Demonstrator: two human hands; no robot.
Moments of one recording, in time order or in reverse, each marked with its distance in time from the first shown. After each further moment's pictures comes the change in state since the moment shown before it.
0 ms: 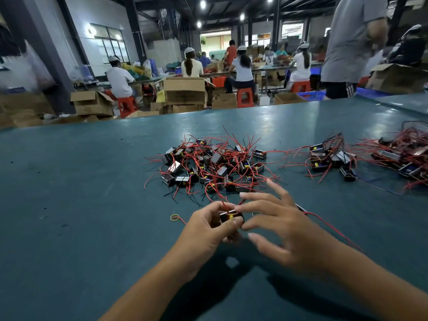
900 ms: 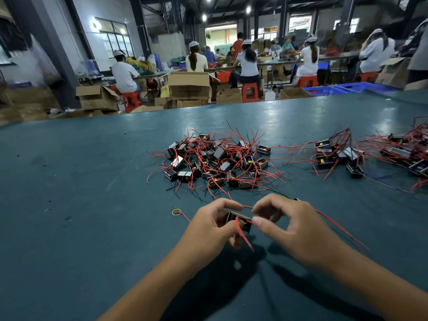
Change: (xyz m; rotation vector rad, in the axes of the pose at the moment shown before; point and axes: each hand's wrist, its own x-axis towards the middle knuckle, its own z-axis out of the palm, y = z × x) left_hand -0.005 0.005 0.003 0.219 -0.006 0.009; right_hand -0.004 -0.002 0.003 0.365 0.110 0.405
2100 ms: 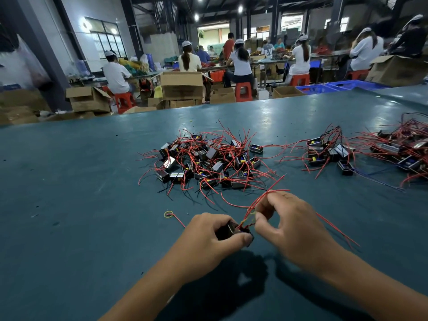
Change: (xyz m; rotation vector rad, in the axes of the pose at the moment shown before) left_hand -0.005 0.010 0.003 0.474 -0.106 0.128; right_hand -0.001 -0.002 -0.001 -0.267 0.137 0.013
